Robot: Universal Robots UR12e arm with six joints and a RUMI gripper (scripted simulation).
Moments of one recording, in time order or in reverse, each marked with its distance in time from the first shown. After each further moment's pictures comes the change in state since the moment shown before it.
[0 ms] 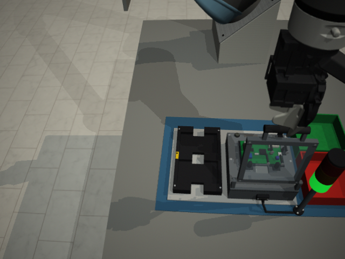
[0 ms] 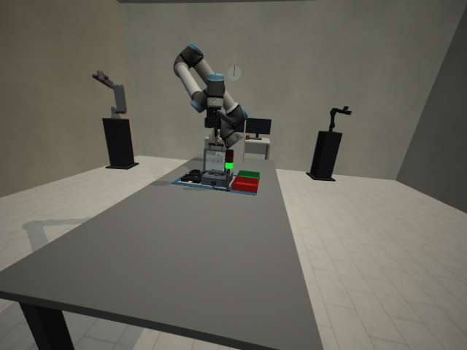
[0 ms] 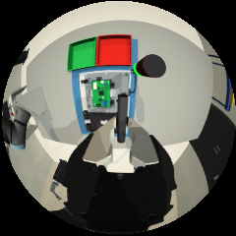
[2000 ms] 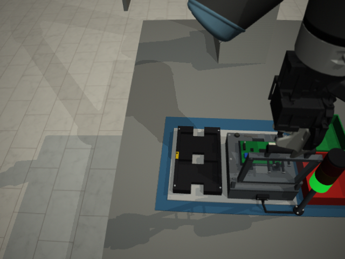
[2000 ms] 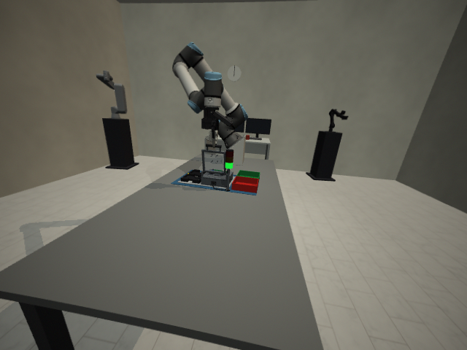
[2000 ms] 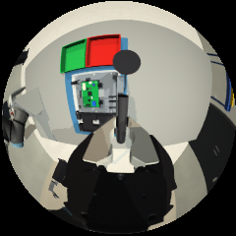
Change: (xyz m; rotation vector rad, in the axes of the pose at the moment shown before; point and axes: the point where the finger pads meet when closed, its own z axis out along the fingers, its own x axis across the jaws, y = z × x) arm 0.048 0.000 0.004 -0.001 -0.004 -0.001
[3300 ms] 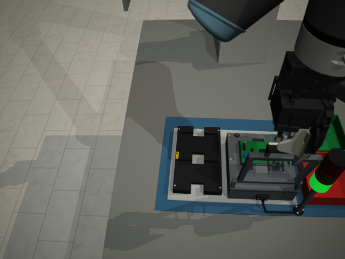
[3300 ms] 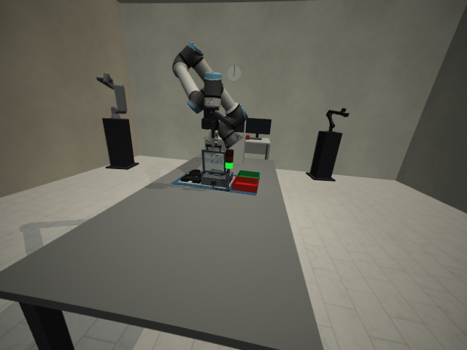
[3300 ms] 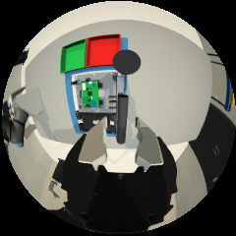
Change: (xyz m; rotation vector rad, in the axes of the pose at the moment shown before) arm 0.000 0.000 0.001 0.000 -0.001 0.000
